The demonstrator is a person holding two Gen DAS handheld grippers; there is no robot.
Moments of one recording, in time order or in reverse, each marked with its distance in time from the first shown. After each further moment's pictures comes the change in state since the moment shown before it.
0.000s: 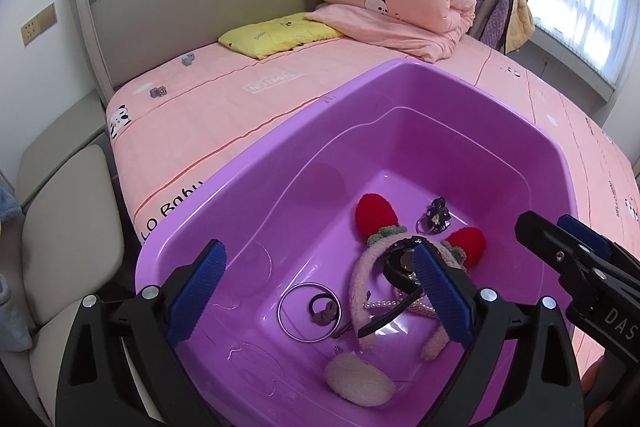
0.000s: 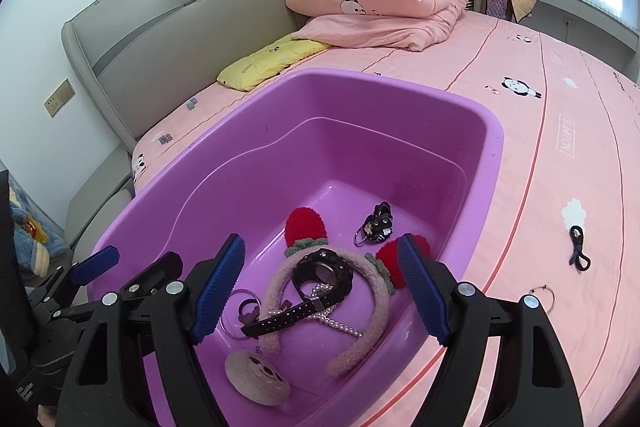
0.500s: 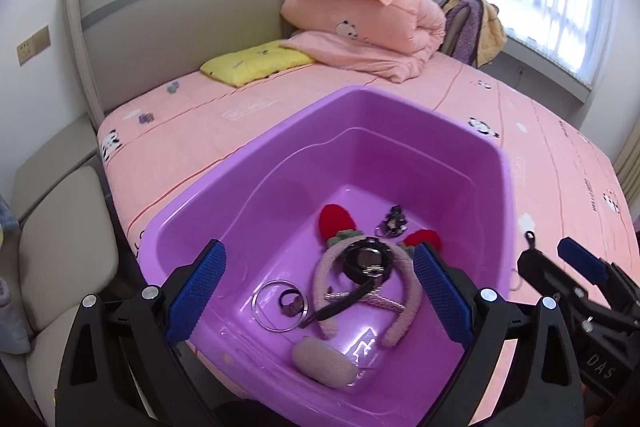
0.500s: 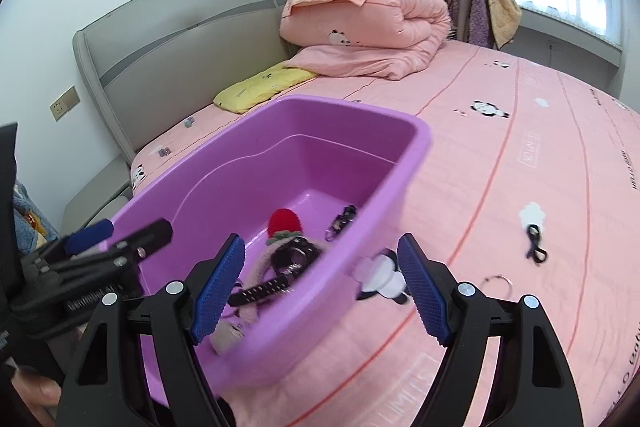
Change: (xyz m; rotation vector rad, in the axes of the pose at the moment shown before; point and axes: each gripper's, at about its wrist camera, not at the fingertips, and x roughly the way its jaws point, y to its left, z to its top) left arm -0.060 -0.034 -0.014 0.053 -0.098 -0.068; right arm -0.081 -0.031 -0.050 -0.001 -0.112 -0.068
